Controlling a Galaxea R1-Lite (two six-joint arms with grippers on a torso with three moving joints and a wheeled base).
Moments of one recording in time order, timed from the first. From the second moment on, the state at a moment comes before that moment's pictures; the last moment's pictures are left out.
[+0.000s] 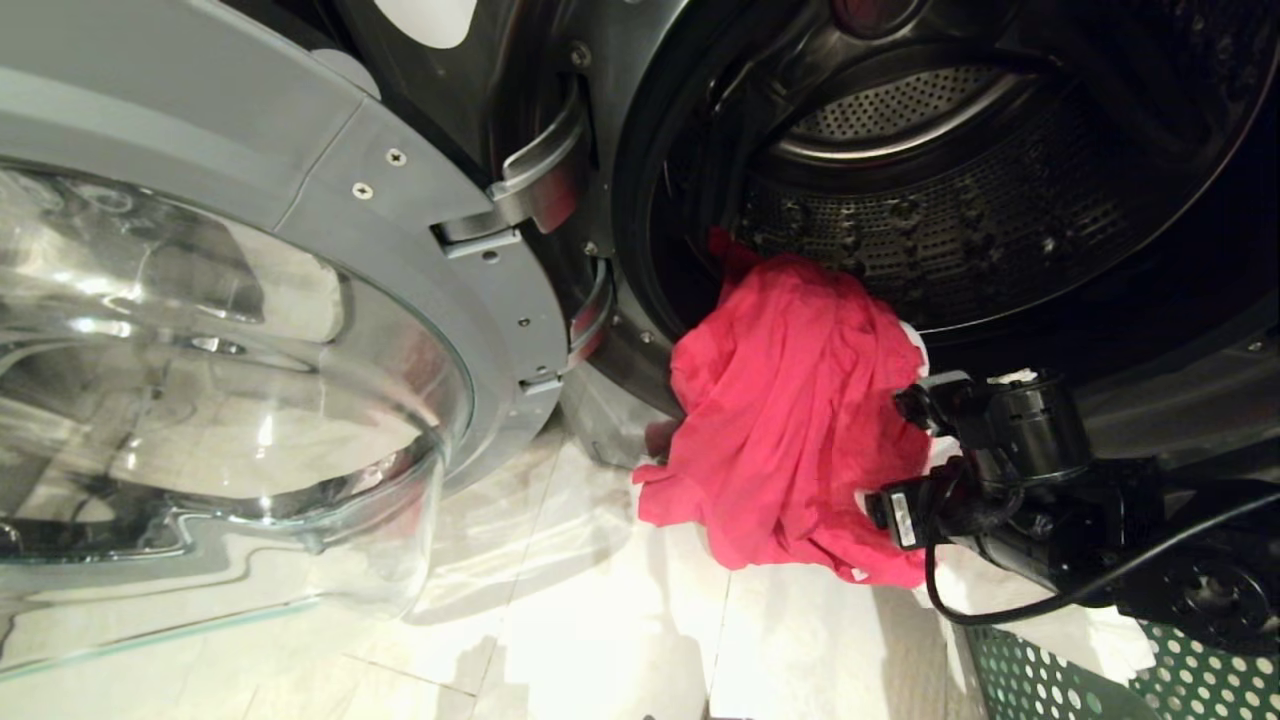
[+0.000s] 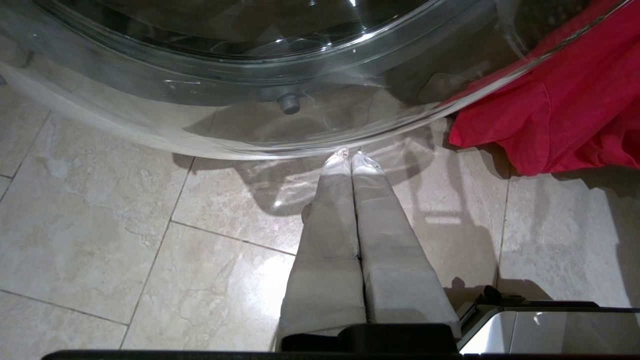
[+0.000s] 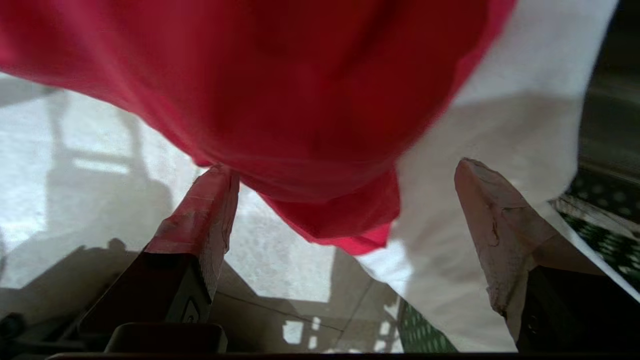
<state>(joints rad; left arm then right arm) 0.00 0.00 0.00 -0.03 0.00 -0.03 0.47 1.72 -0.76 -0.37 -0.42 0.08</state>
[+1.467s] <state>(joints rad) 0.00 0.00 0.00 -0.03 0.00 -0.03 0.43 2.11 -0.94 -0.70 -0.46 0.07</state>
